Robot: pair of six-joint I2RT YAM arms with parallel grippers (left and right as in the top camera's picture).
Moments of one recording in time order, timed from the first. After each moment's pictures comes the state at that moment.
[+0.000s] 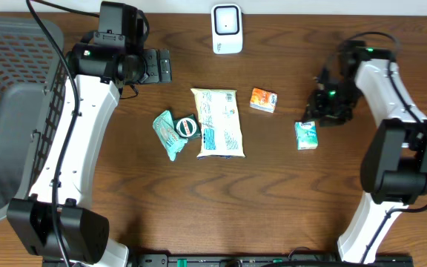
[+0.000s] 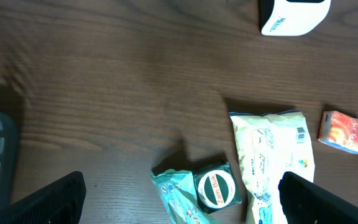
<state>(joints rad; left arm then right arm) -0.15 1.70 1.69 -1.00 0.02 -0.20 -0.02 2.09 1.65 -1.27 -0.28 0.03</state>
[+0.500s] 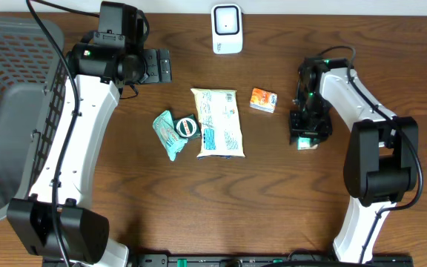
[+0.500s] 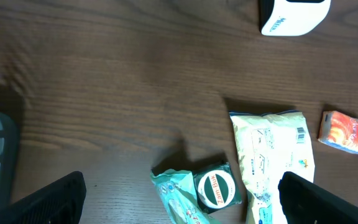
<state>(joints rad) -0.15 1.70 1.69 -1.00 0.02 -0.20 0.13 2.09 1.53 -1.30 -0.06 0.20</state>
